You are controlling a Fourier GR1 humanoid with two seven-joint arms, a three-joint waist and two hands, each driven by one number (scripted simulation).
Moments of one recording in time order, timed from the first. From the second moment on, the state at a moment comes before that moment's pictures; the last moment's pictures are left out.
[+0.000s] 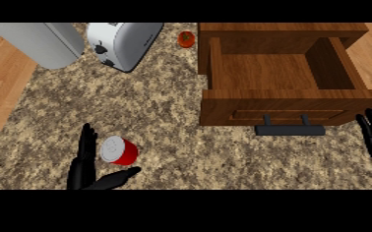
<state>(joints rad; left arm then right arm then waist) 0.18 0.03 -0.02 -1.31 0.06 0.28 -0.38 0.26 -0.03 -0.24 -2.13 -0.06 0.21 0.07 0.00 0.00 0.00</state>
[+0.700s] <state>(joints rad) 0.06 0.01 -0.03 -1.20 0.06 0.30 -0.37 0.26 -0.03 -0.26 -2.13 -0.08 0.22 0.08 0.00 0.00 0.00</state>
